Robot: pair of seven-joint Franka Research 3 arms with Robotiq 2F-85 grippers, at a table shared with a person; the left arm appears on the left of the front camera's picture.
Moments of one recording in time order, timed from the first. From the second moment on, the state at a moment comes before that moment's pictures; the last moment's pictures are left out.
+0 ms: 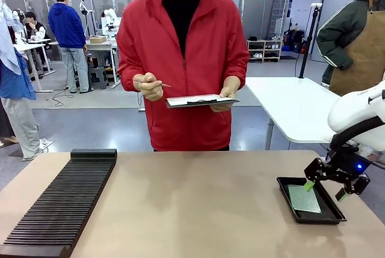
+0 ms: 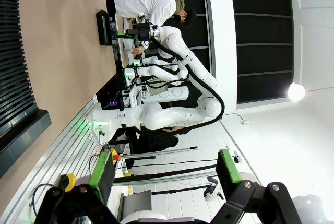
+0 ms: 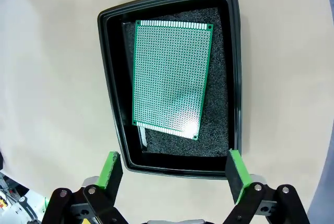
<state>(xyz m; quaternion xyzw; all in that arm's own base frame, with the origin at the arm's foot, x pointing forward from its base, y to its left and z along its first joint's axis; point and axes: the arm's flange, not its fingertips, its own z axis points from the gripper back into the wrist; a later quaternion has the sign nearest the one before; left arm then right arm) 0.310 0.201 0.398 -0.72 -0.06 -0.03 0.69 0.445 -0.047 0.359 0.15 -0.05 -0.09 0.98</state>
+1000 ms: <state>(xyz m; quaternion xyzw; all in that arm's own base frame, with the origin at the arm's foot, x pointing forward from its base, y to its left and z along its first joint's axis) 0.310 0.202 0.398 -0.72 -0.06 -0.03 0.69 0.301 -0.178 0.488 0.49 -0.04 -0.07 0.87</state>
